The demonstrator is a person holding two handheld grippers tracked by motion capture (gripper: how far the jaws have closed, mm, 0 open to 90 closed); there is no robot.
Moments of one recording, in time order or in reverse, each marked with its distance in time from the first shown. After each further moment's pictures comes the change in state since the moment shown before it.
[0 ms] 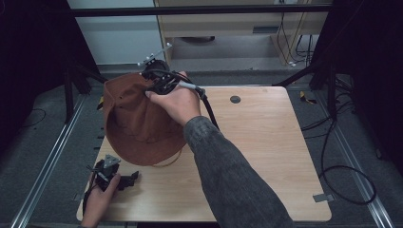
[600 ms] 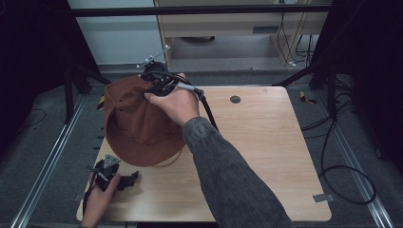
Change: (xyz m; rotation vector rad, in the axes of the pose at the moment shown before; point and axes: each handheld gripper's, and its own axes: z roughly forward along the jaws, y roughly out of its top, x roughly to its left) left arm 0.000 0.000 0.000 0.000 0.000 0.003; right arm 0.000 -0.002 0.005 0.010 0.003 0.005
